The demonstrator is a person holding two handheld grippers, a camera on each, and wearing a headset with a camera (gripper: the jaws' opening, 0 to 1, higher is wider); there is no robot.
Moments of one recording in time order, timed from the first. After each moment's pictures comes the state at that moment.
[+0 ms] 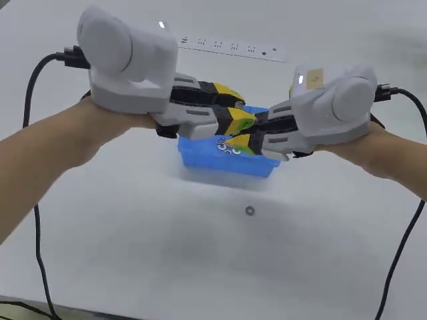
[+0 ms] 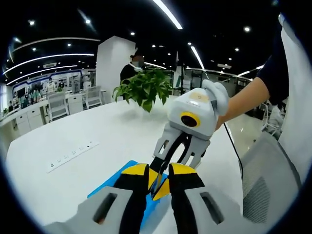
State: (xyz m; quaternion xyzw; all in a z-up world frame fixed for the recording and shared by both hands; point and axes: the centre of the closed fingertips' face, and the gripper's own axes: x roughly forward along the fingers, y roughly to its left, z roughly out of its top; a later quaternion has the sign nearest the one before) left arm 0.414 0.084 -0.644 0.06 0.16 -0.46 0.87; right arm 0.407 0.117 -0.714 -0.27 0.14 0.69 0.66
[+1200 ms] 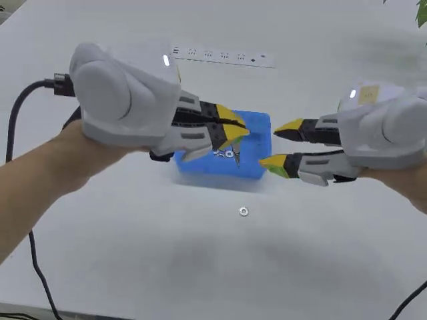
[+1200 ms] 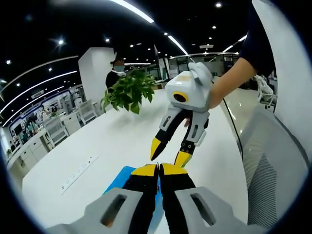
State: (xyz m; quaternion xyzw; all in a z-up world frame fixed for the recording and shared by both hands) left arm 0.371 0.056 -0.642 0.18 0.12 -0.48 0.85; right arm 0.399 0.024 -0.712 -0.24 0.21 0.58 0.75
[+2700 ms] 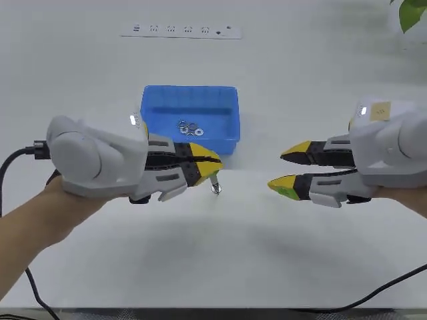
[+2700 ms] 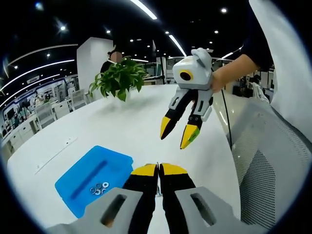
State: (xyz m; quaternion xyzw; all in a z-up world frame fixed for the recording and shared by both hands) left arm 0.345 0.034 -0.707 0.13 0.15 -0.50 0.84; right arm 0.361 -0.033 -0.739 -0.19 0.28 0.56 0.76
